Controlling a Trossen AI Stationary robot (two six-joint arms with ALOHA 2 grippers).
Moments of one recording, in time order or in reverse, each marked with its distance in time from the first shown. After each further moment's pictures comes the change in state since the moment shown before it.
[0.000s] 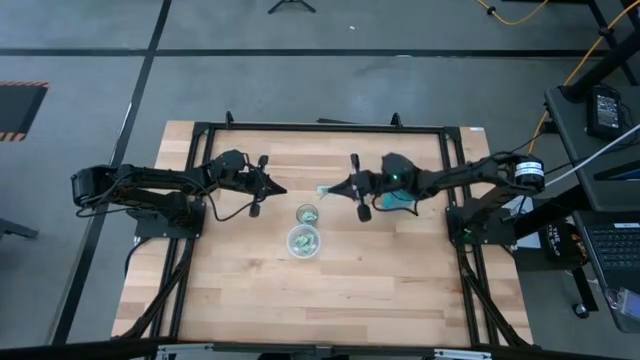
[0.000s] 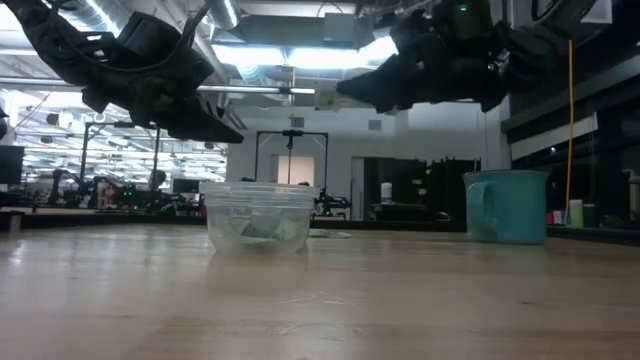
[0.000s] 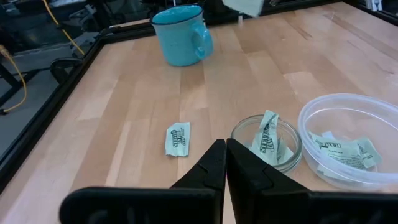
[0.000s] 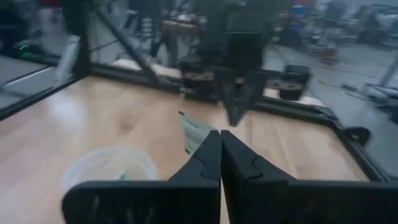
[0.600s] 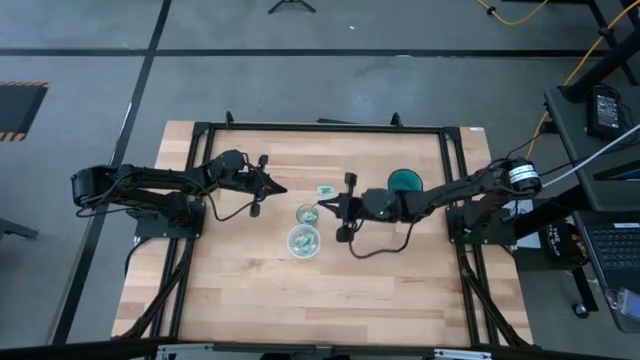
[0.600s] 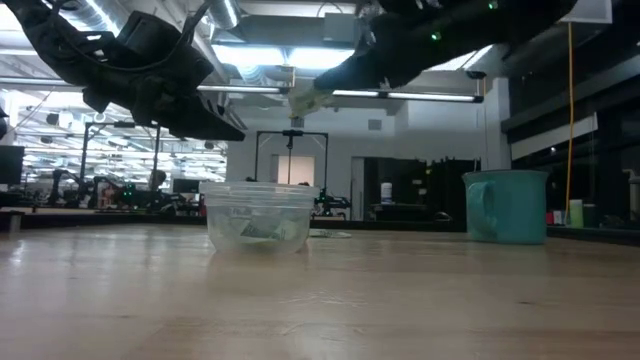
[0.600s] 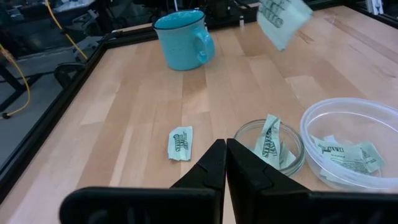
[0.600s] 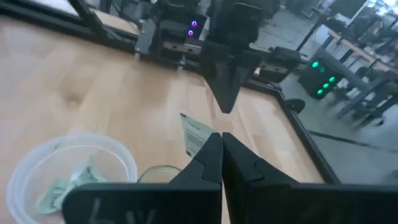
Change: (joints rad) left arm 0.001 0.000 0.000 0.017 -0.001 0.000; right arm 0.321 0.044 0.187 -0.304 0.670 -0.077
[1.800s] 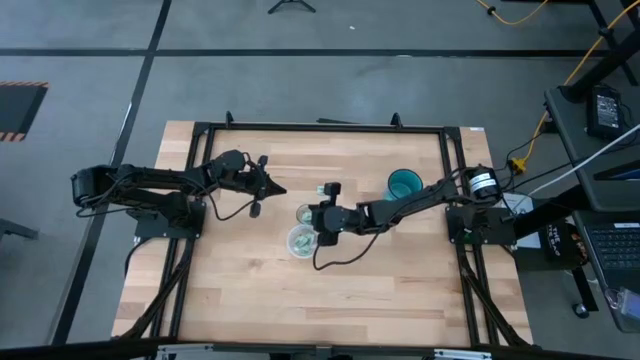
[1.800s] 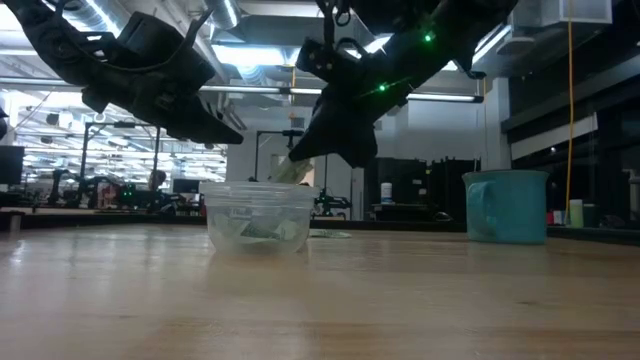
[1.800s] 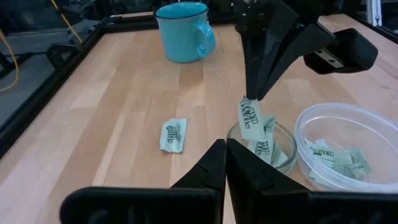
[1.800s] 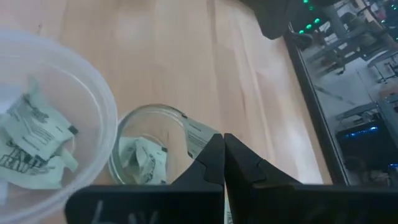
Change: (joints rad) left arm -0.001 0.000 0.000 -0.020 0.000 -0.089; right arm 0.039 0.318 0.303 -0.348 0.247 -0.029
